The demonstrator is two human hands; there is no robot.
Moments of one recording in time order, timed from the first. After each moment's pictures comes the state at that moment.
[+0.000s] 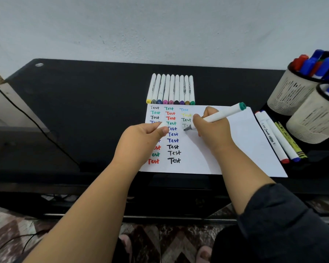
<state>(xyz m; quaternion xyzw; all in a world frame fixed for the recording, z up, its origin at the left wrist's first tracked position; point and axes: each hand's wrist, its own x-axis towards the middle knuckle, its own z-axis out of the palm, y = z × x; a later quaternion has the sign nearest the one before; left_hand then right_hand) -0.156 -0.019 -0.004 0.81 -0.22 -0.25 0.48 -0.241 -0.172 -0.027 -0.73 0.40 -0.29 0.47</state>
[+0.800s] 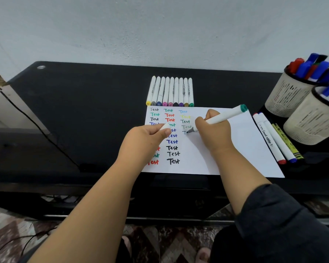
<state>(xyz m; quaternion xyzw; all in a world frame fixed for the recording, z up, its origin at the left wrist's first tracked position) -0.158 -0.022 -0.007 0.80 -0.22 -0.26 0.50 -0.246 -0.171 -0.026 -0.73 0.41 -0.31 0.45</state>
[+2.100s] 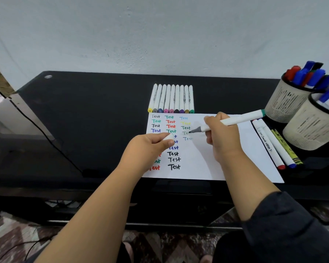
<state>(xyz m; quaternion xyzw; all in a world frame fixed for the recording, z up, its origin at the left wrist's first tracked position) -0.159 -0.019 -0.004 0.79 -0.24 -0.29 0.49 -0.255 -0.171 -0.011 -0.57 0.37 -0.37 0.63</state>
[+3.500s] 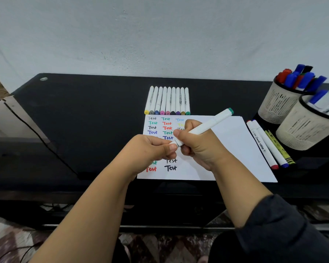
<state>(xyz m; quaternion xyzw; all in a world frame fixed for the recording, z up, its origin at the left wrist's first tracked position) -0.162 -0.011 0.013 0.72 -0.30 -0.38 0.50 -0.256 -0.139 -0.001 -0.61 0.22 -0.20 0.74</state>
